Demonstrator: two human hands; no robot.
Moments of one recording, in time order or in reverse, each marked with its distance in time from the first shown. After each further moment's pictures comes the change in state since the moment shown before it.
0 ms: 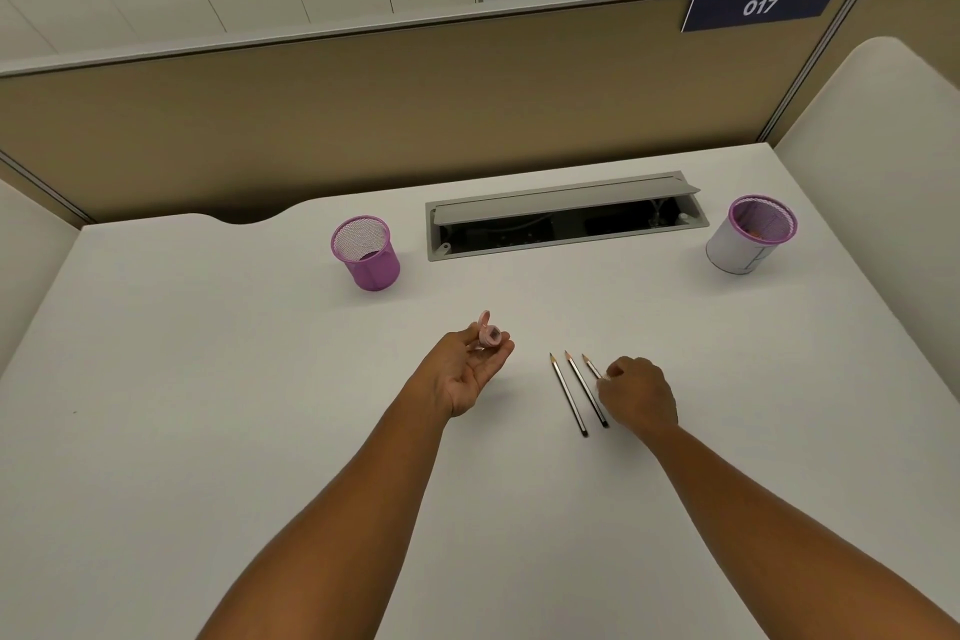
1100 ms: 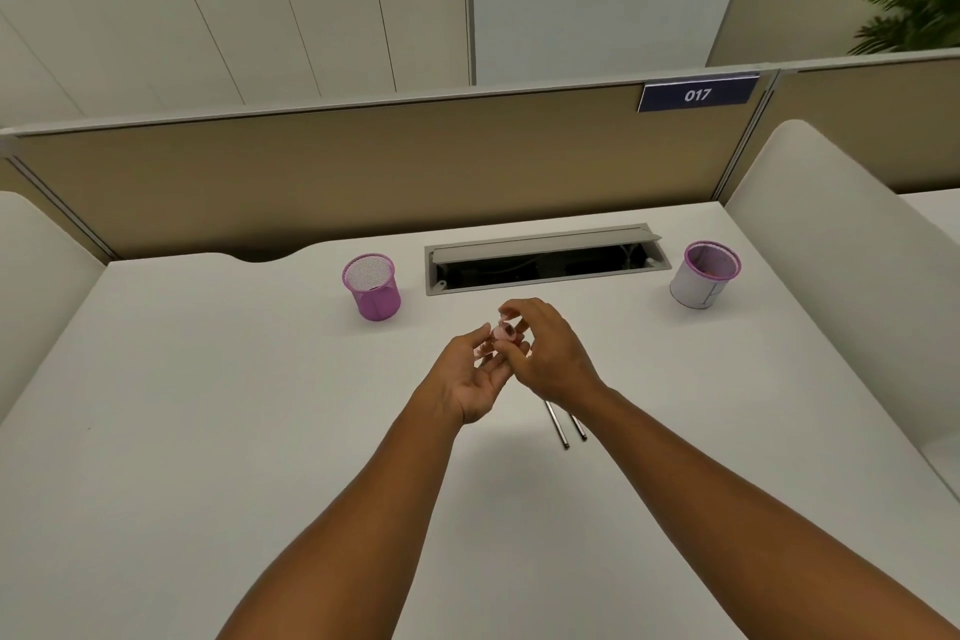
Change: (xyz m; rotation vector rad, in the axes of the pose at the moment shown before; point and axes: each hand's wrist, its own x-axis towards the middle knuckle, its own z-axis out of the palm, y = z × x) left_hand -0.079 -0.017 0.028 -0.030 -0.198 -0.033; right_hand -0.083 -0.120 -0.049 0.249 0.144 -0.817
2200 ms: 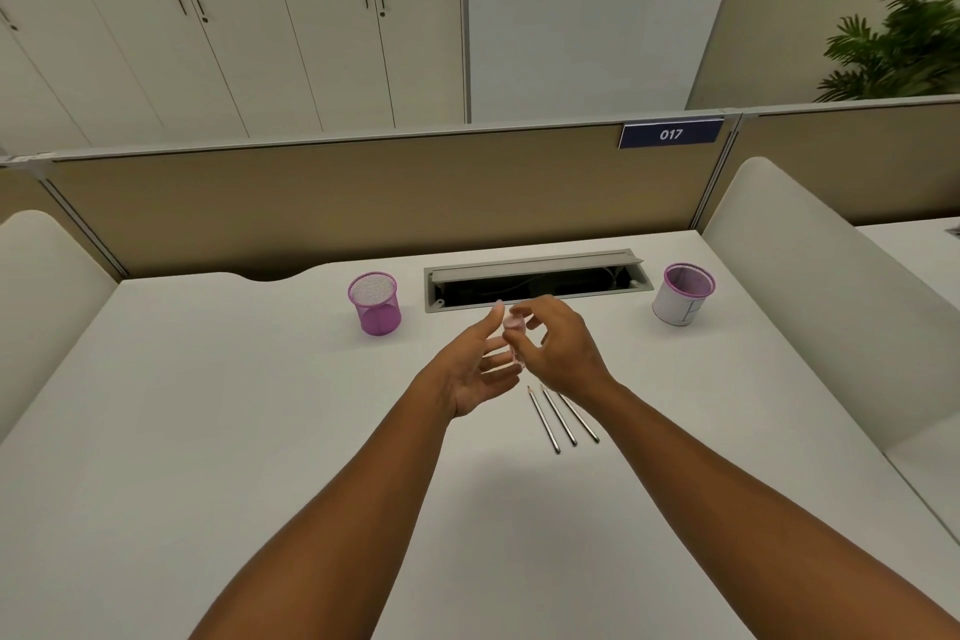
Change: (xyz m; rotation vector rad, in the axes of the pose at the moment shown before) left_hand -0.032 0.000 0.014 0.605 -0.031 0.162; right_hand -0.013 -0.024 -0.036 -0.040 0.123 -0.100
